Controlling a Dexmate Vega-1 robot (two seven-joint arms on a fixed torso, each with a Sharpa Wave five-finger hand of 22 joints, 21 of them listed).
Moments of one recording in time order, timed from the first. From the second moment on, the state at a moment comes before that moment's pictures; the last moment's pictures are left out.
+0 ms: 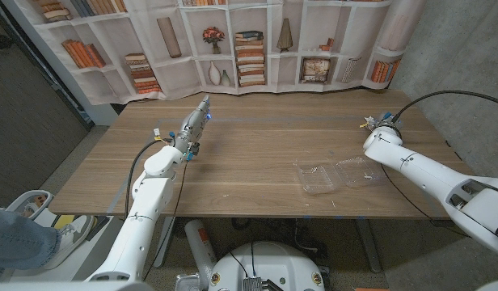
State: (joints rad) left arm 1.00 0.18 -0.05 -1.56 -0.16 -0.01 -0.26; left_hand 0.35 0.01 0.10 0.09 0.24 -0.11 0.06 0.20 0.18 -0.13 0.00 0.20 0.18 -0.17 0.03 0.19 0.18 -0.17 -0.03 0.22 0.18; right arm -0.44 -0.65 -0.79 -1.15 -0.13 -0.77 -0.40; right_hand 0.77 0.04 0.23 -0.16 0.23 0.56 -0.03 0.23 0.20 0.66 -0.01 0.28 0.18 0.60 -0.06 0.22 0.18 0.47 -0.05 0.32 0.18
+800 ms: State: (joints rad) left arm 1.00 0.18 -0.05 -1.56 -0.16 0.01 -0.25; left_hand 0.36 0.01 0.09 0.09 0.24 -0.11 0.05 0.20 0.18 -0.13 0.00 0.20 0.18 -0.17 0.03 0.19 0.18 -0.17 -0.03 0.22 0.18; right arm -0.41 -0.63 -0.80 -1.08 -0.12 -0.74 -0.41; right_hand 0.81 0.07 0.25 -0.15 0.21 0.69 -0.05 0.25 0.20 0.77 -0.03 0.29 0.18 0.72 -0.07 0.23 0.18 0.54 -0.05 0.32 0.19
